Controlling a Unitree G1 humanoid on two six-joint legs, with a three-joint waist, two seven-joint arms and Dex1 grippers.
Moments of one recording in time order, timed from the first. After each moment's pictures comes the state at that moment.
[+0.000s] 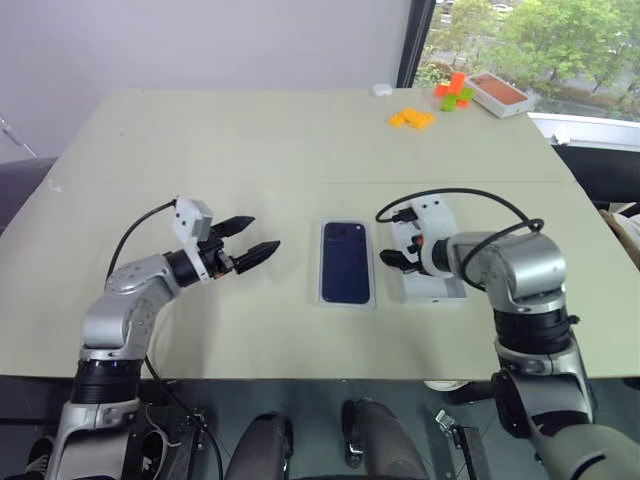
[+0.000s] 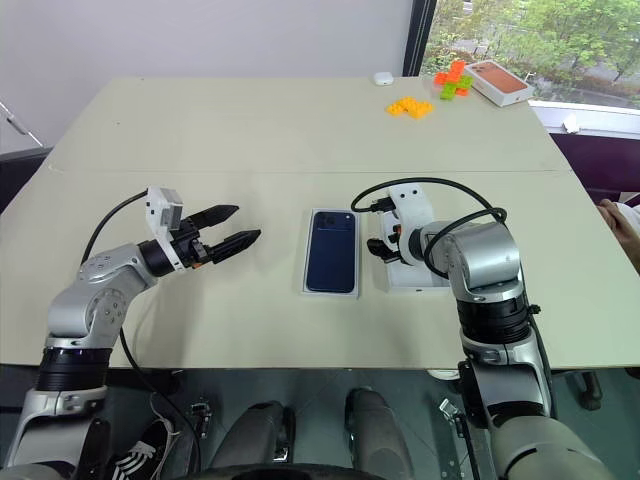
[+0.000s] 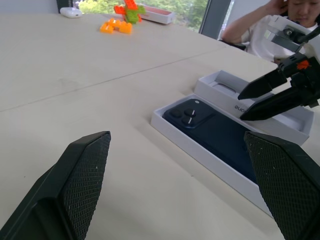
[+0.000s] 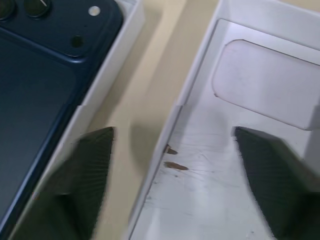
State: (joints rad) left arm -0.36 0.50 0.13 -0.02 -0.52 0.45 -0.88; right arm -0.69 -0.41 0.01 -0.21 0.22 1.54 0.33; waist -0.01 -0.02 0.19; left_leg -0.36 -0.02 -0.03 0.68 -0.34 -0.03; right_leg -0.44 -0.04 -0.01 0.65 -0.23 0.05
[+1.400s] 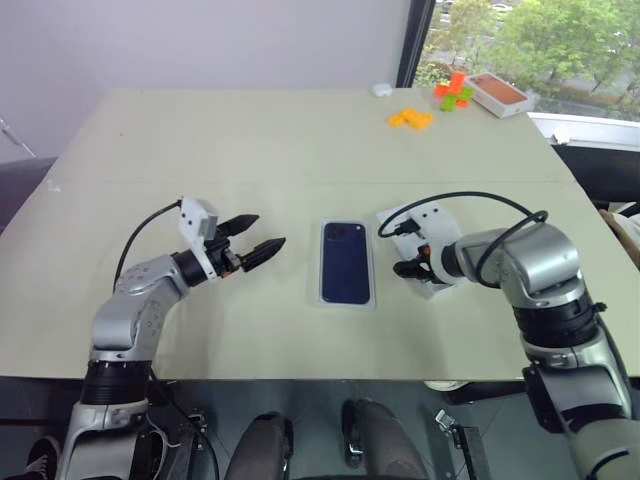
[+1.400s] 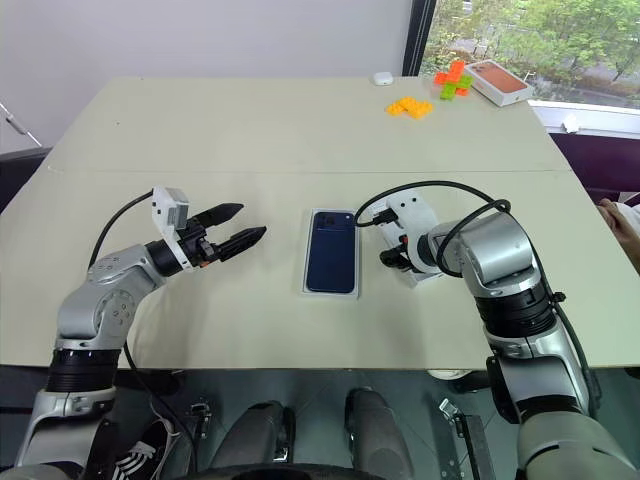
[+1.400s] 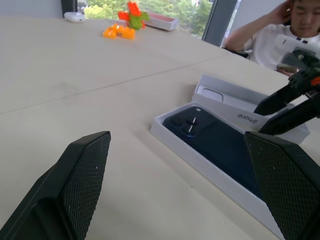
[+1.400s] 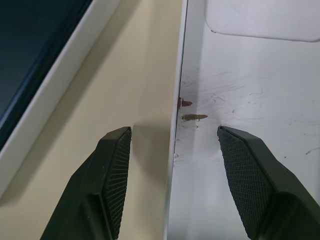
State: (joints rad) left arm -0.36 0.46 0.13 -0.05 -0.52 0.45 -0.83; right arm -0.73 -0.58 0.16 -0.20 0.33 1.61 0.39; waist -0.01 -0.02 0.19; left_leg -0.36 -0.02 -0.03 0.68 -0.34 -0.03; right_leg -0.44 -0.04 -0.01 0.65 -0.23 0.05
